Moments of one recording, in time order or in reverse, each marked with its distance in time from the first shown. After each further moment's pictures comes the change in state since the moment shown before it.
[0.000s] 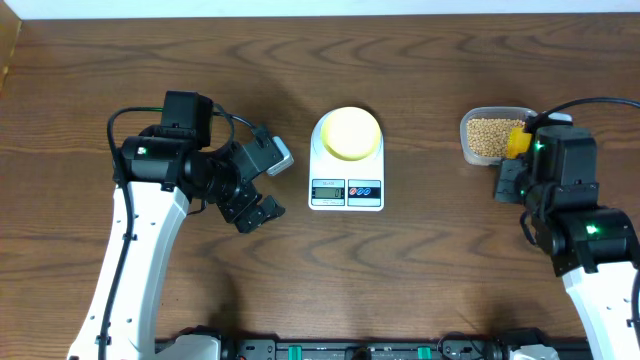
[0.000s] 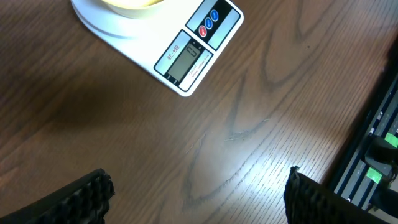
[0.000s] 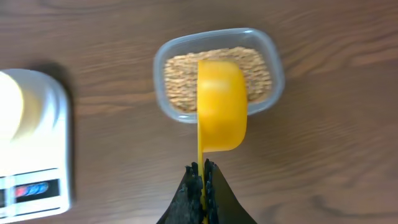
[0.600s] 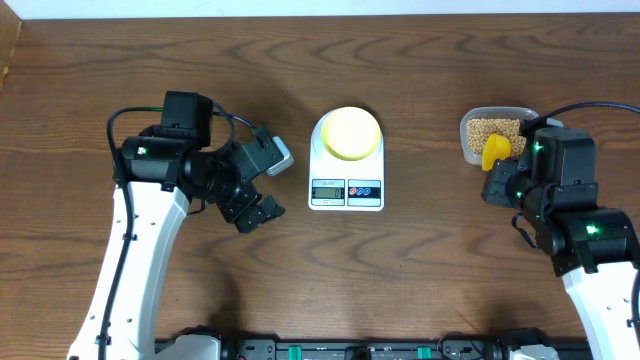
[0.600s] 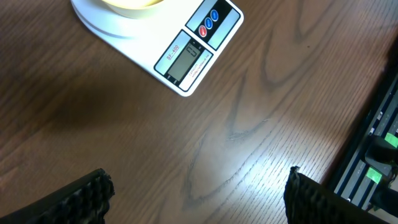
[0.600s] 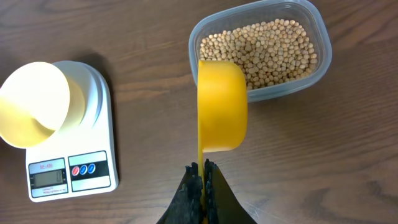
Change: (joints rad) left arm 0.000 0.000 0.000 0.000 0.000 0.000; right arm 0.000 0.000 0.000 -0.031 -0.124 0.094
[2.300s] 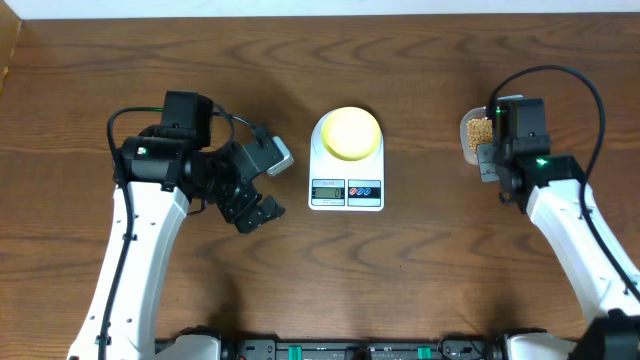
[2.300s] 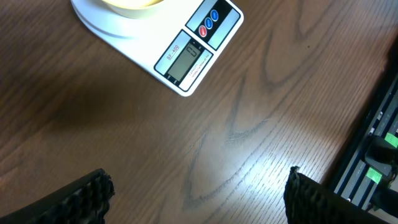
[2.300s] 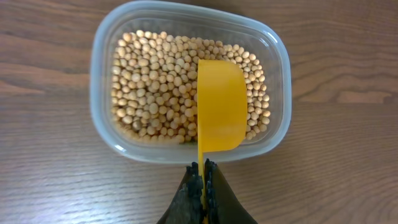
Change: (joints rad) left arm 0.000 0.000 0.000 0.000 0.000 0.000; right arm 0.000 0.399 0.001 0.249 0.300 -0.403
